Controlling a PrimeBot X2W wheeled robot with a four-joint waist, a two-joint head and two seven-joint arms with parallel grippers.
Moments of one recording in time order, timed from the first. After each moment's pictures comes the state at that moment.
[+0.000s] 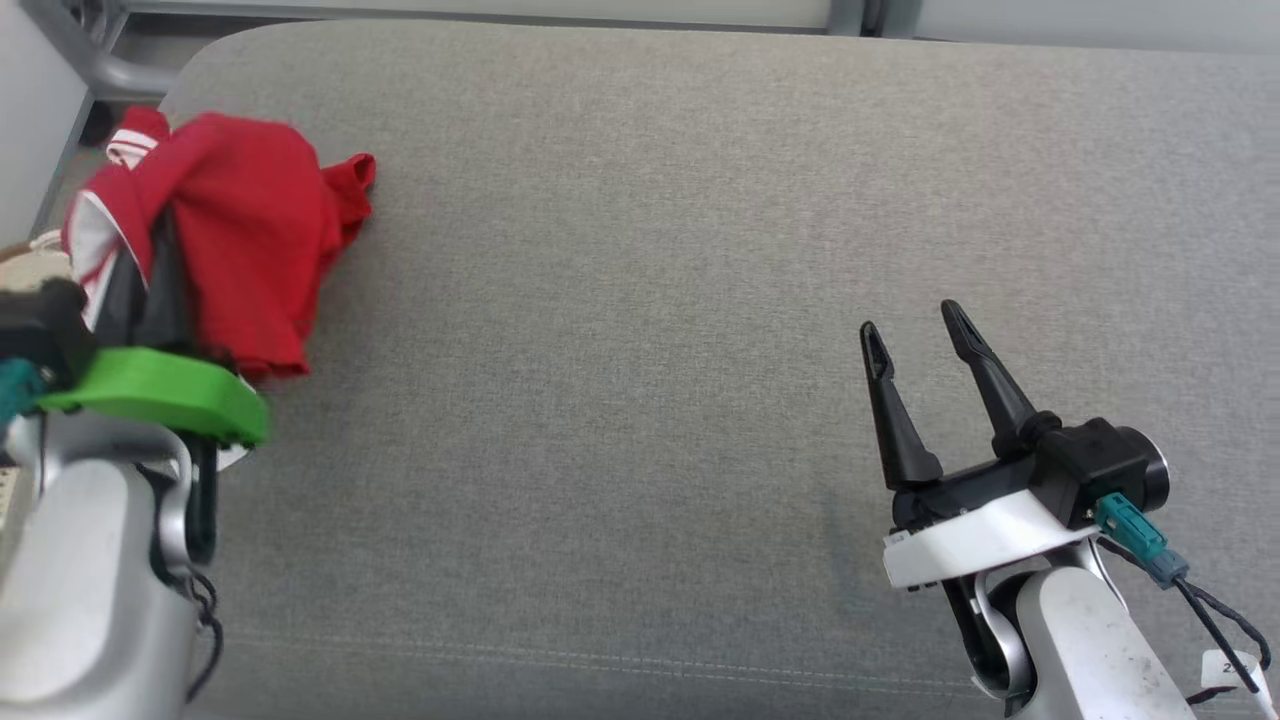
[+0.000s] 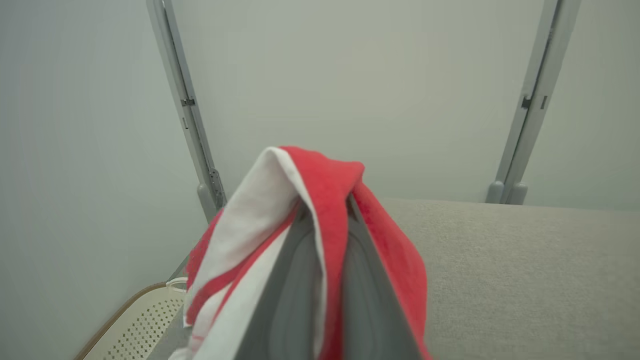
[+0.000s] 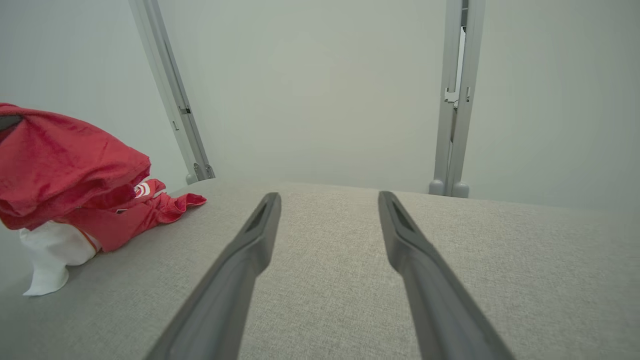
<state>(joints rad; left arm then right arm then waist) -0.51 0.36 -0.19 0.36 -0.45 0.05 -0.18 -0.18 -0.05 0.17 0.04 0.13 0.13 -0.25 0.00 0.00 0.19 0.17</state>
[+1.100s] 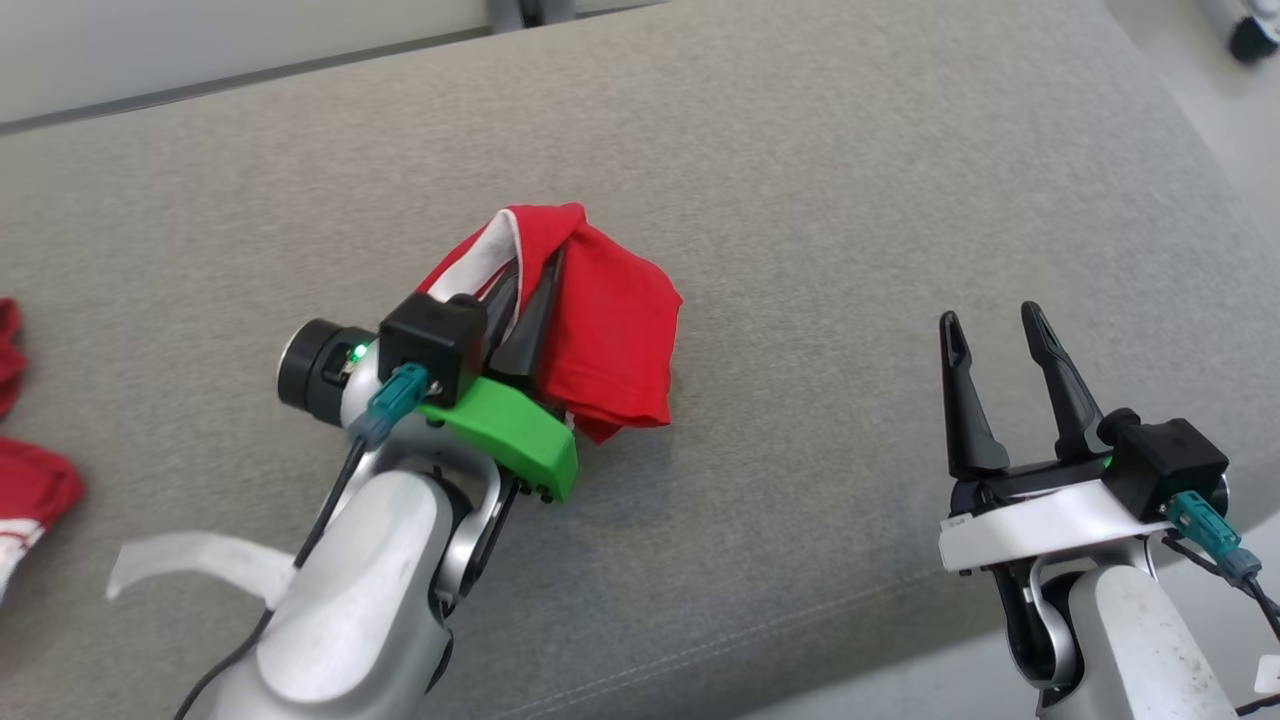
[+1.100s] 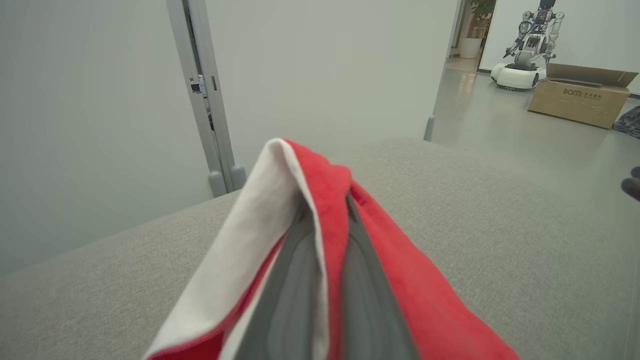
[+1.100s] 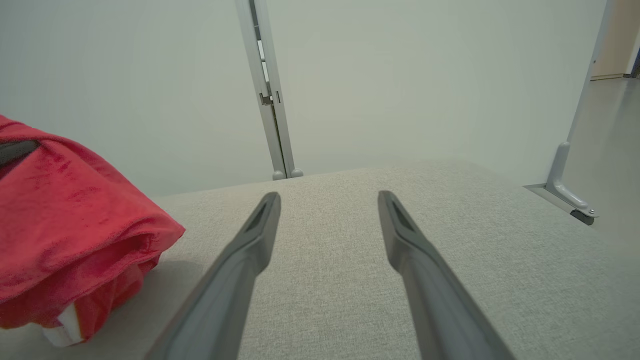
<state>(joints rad) -0.50 0.17 -0.52 0.16 -0.33 0.05 -0.03 -0.16 -0.05 0.06 0.06 0.19 0.13 -0.26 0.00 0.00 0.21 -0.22</state>
